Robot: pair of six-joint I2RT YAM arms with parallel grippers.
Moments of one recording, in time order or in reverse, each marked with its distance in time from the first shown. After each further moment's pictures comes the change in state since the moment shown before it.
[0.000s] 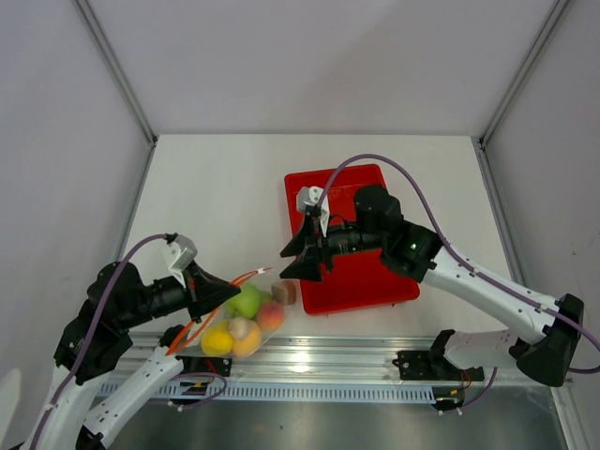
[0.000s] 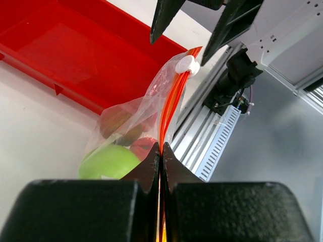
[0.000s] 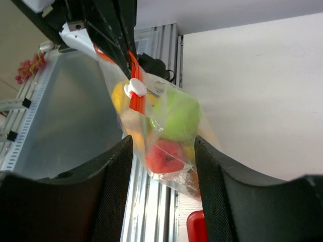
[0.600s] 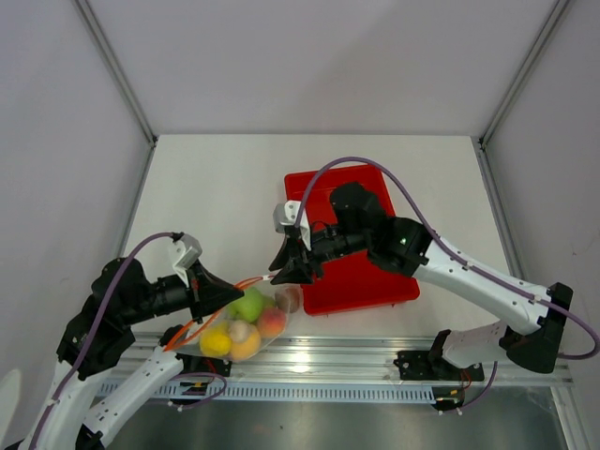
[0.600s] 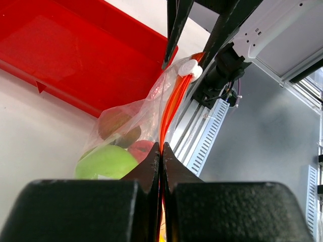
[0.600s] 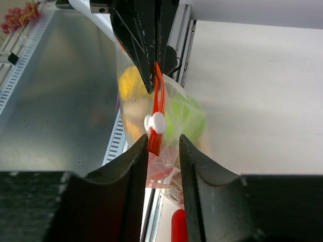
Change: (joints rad) left arm 0.000 0.025 0.001 0.001 0.068 -0.010; right arm 0.098 0.086 0.183 -0.232 -0.010 -0.266
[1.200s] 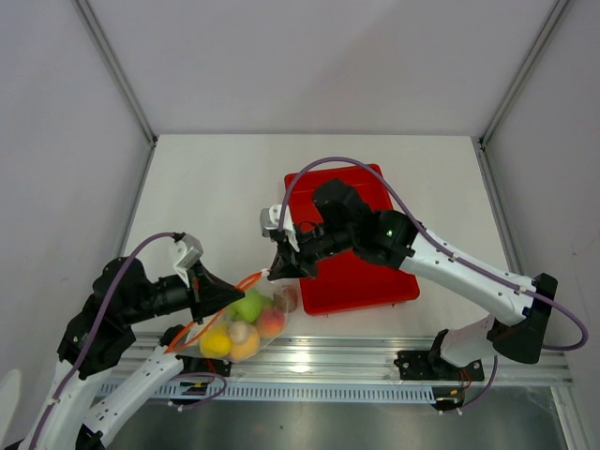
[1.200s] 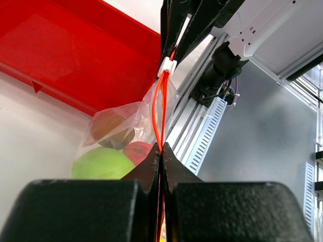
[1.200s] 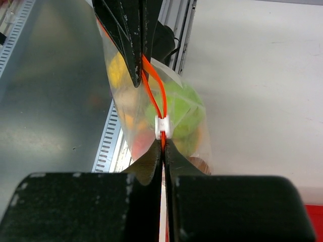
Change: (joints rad) left arm 0.000 0.005 -0.002 0.001 0.016 0.000; right arm 0.022 0.101 0.118 -0.169 0.035 -0.103
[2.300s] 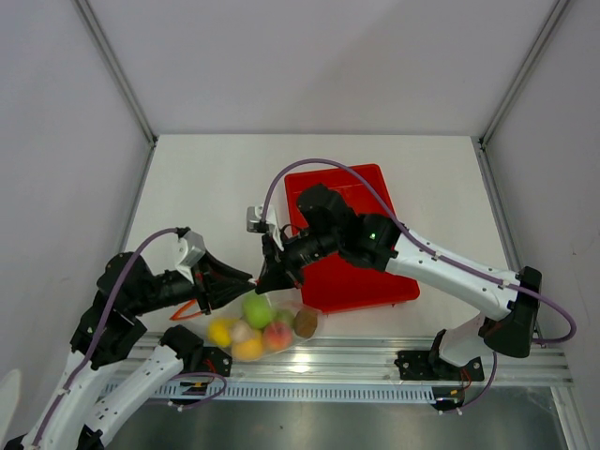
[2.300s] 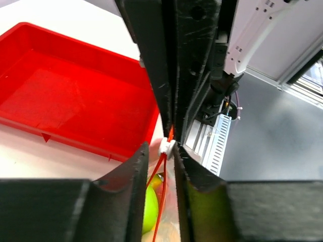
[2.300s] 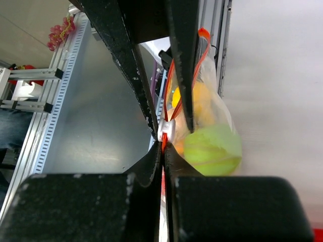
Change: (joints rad) left arm 0.000 0.018 -0.068 0.244 0.061 0.056; right arm 0.042 0.065 0.014 0.078 -0.049 0.299
